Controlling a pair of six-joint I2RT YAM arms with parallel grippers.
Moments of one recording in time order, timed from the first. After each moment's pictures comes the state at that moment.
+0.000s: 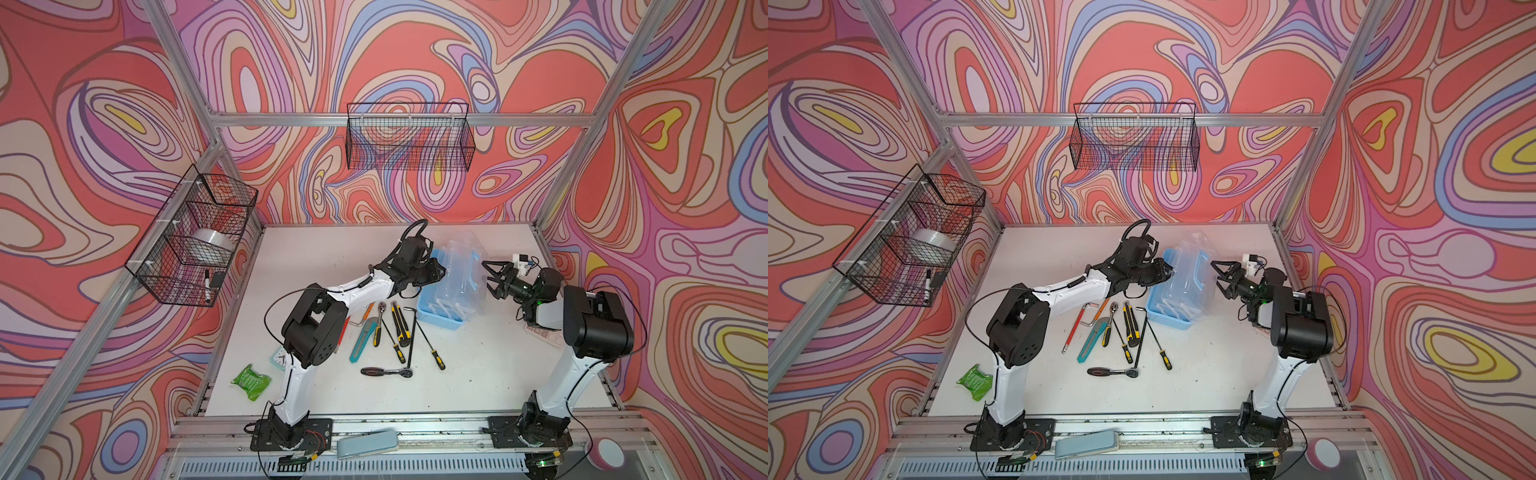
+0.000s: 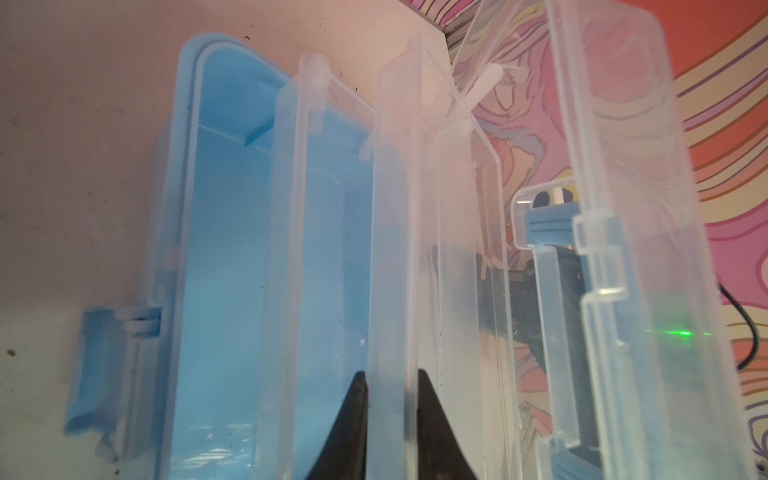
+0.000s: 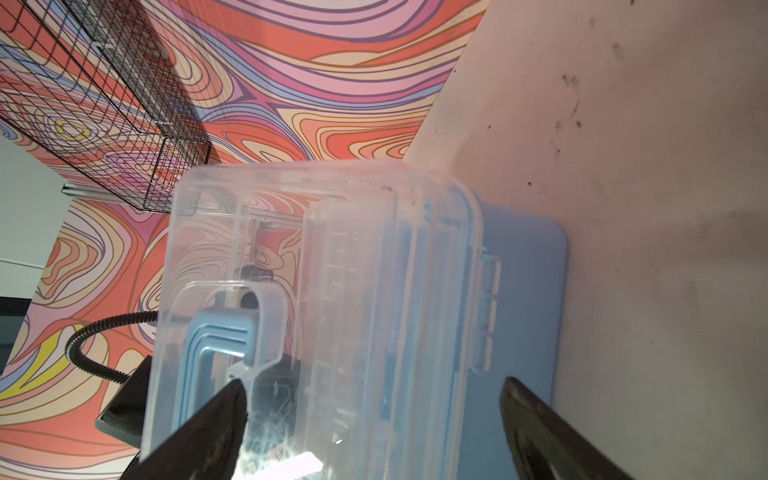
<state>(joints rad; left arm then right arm) -0.70 2.06 1.55 -0.05 0.32 -0.86 -0.26 1.91 0.70 1.04 -1.07 1.20</state>
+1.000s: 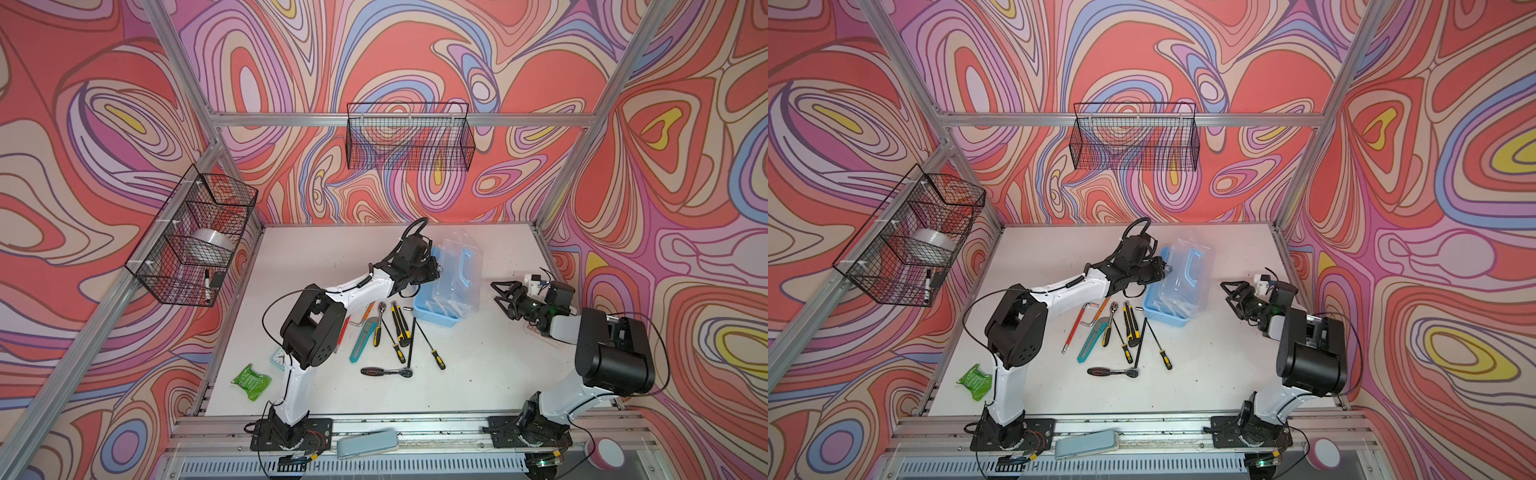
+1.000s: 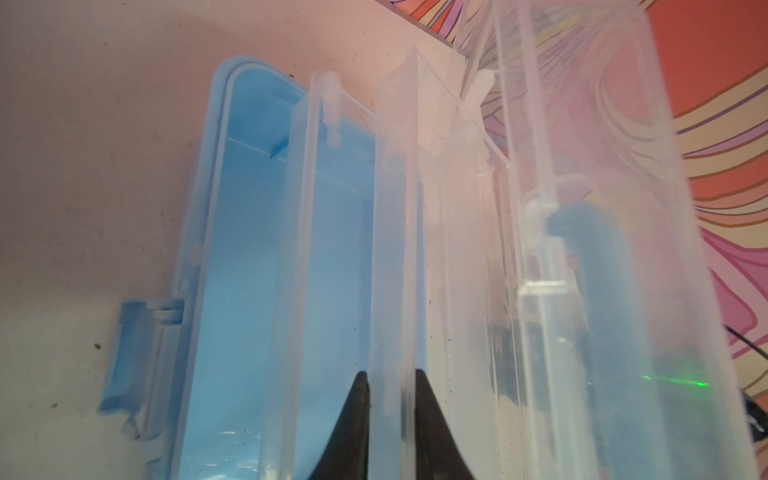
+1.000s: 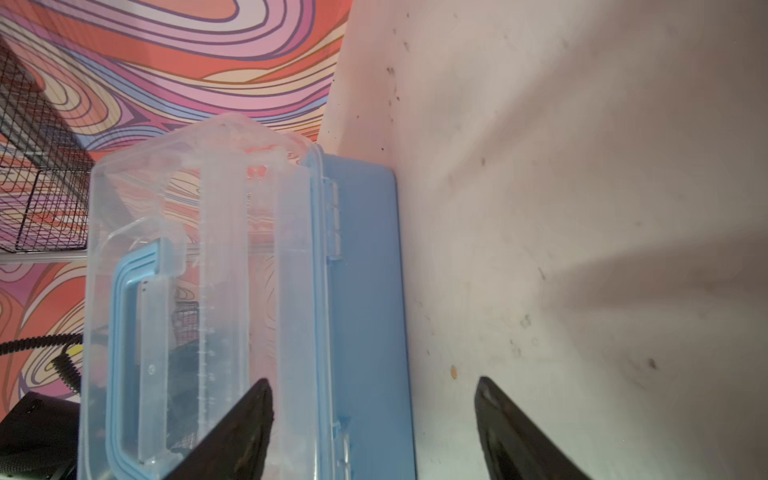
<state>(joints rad) -0.70 2.04 1.56 -0.10 0.22 -0.84 -0.35 1.66 0.54 0.49 -0.94 0.87</state>
